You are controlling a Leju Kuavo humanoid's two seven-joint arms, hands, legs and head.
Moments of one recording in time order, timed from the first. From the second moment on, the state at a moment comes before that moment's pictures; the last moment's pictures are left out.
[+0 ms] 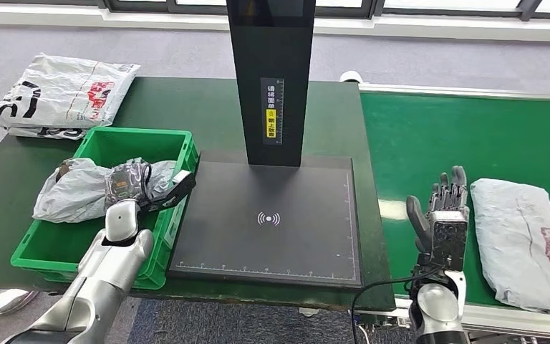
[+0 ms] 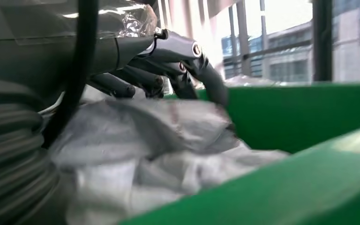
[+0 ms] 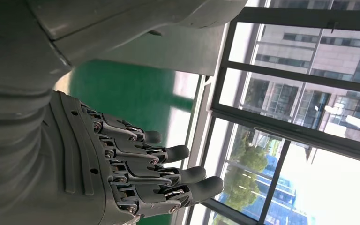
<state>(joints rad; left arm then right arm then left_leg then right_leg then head) -0.58 0.01 0.01 -0.65 -1.50 0.46 0.34 -0.13 0.16 -0.01 -1.39 0.31 -0.37 -0.42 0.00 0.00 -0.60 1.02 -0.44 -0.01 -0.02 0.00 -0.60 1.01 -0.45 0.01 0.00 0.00</state>
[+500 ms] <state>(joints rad) -0.67 -0.02 0.11 -0.56 -1.19 0.67 0.01 -0.16 0.16 -0.03 -1.33 0.33 -0.43 -0.39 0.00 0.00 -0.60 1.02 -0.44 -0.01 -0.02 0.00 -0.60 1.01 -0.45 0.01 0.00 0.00</state>
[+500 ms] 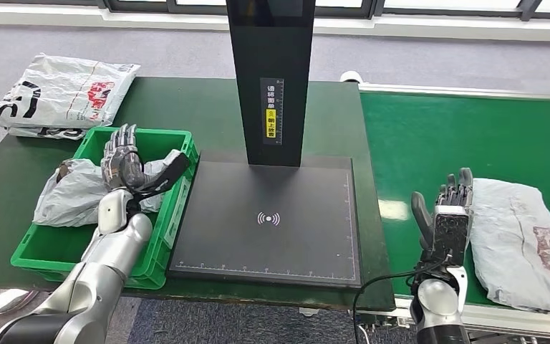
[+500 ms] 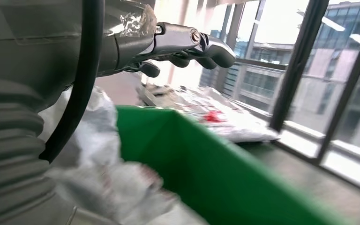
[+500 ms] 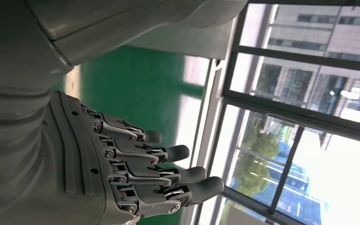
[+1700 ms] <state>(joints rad) -0.57 -0.27 -0.13 -0.67 -0.10 -0.06 -0.58 -0.23 0.05 -0.38 -0.92 1.28 -0.70 0.07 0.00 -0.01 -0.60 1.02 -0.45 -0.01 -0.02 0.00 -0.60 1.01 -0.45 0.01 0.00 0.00</state>
